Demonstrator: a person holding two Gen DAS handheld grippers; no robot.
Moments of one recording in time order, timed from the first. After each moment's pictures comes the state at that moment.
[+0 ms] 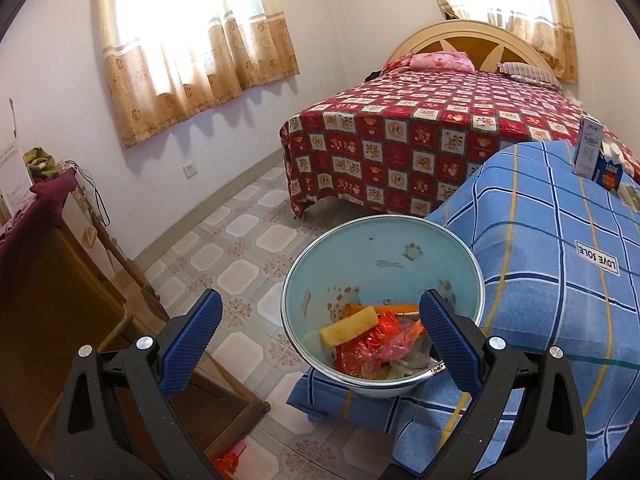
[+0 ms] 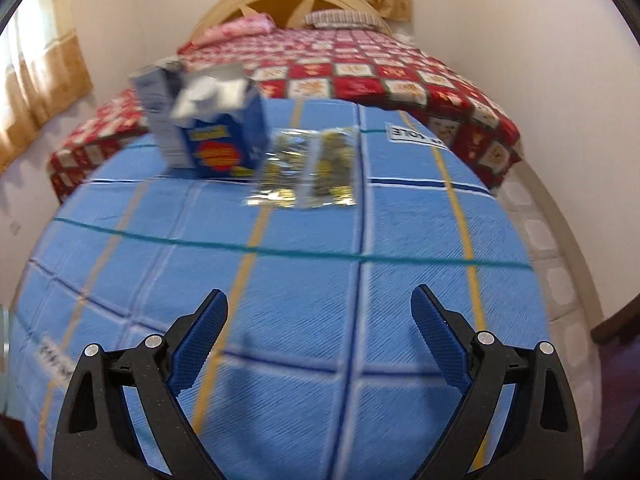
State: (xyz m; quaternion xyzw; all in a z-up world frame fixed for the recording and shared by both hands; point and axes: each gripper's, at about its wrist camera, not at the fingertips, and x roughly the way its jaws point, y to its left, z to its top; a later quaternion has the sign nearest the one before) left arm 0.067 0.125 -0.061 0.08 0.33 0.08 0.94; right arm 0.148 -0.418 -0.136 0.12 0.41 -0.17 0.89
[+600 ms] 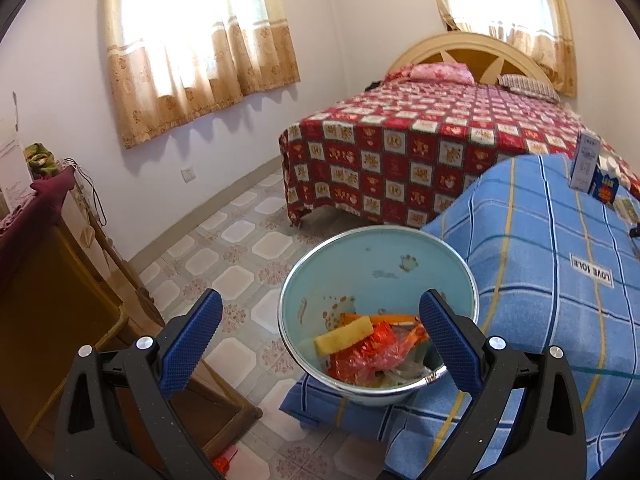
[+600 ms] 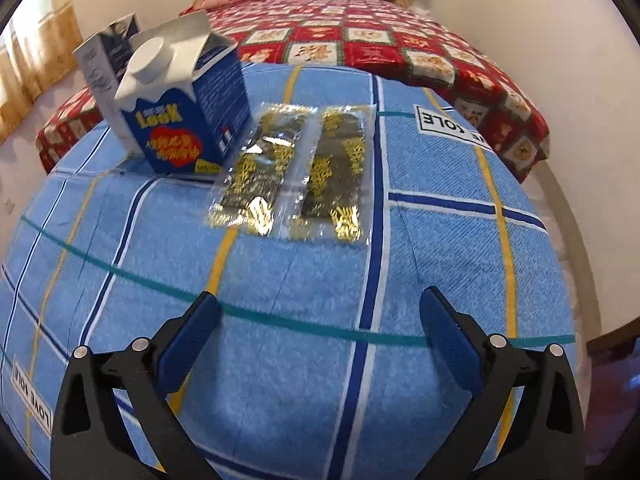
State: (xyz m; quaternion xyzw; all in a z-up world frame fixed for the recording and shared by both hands) left arm 0.063 0.127 -0.054 0.06 0.31 0.08 0.95; right arm 0.178 -0.458 -0.167 0.11 0.45 -0.16 0.87
